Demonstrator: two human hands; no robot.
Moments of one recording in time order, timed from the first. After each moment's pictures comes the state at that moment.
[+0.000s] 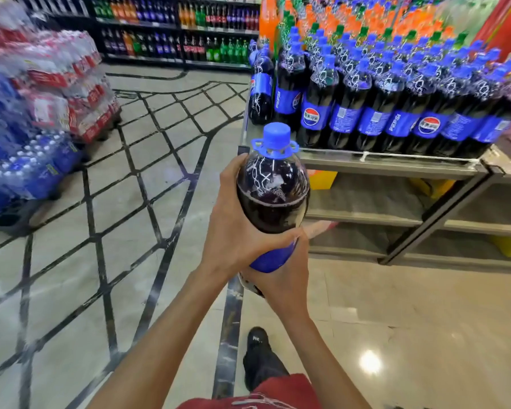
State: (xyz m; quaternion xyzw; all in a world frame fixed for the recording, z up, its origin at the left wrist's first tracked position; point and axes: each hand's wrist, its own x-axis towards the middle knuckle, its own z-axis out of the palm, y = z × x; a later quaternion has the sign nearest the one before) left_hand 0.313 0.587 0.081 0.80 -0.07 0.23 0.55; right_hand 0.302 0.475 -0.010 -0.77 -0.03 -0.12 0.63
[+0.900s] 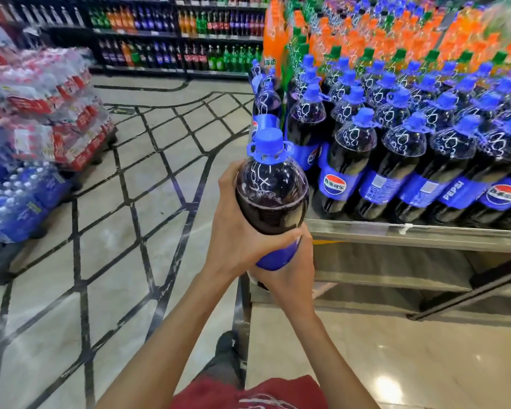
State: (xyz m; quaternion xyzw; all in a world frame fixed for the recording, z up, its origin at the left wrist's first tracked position) left_hand 0.650 0.632 0.081 0.79 -0.05 0.23 0.57; right_hand 0.652 0.518 -0.009 -0.78 -0.07 -0.15 0.61
